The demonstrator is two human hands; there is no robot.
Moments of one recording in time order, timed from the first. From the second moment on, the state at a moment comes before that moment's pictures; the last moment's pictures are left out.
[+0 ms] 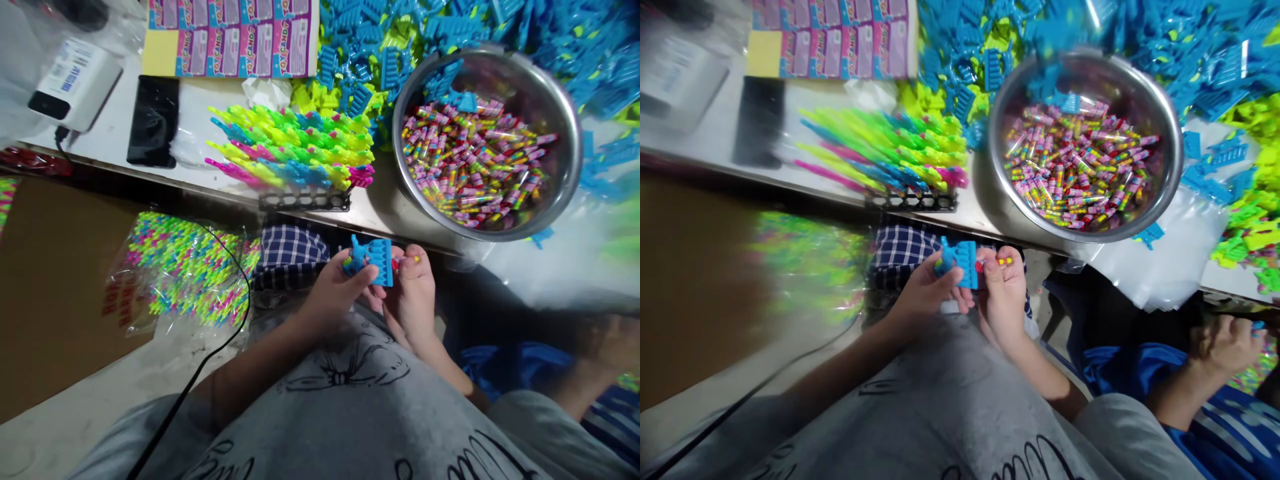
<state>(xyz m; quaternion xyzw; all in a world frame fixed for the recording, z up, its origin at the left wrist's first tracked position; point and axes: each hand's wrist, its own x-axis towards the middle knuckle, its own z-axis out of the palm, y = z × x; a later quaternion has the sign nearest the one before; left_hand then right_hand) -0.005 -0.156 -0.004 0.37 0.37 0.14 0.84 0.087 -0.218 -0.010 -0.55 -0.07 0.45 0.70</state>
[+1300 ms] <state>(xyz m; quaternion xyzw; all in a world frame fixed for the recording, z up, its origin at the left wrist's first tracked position) -0.045 -0.119 -0.019 0.47 0.54 0.17 0.68 0.125 -0.212 -0.050 -0.64 -0.38 0.40 0.54</state>
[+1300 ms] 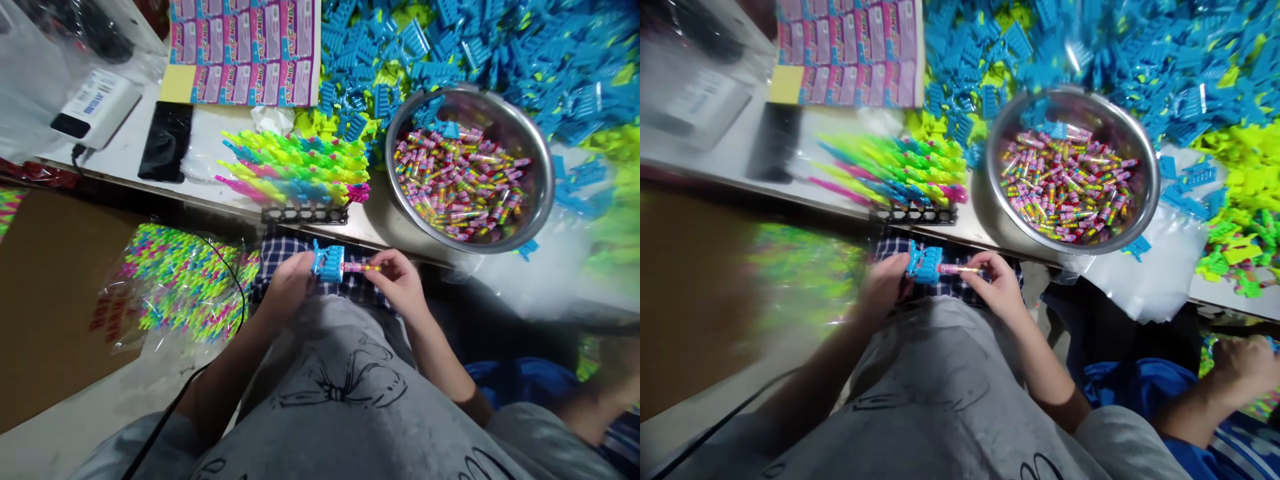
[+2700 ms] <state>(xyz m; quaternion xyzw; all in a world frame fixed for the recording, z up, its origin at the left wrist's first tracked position) -0.099 -0.102 -0.159 0.89 0.30 0.22 0.27 0.125 -0.128 -0.108 -0.71 -0.62 0.08 0.34</state>
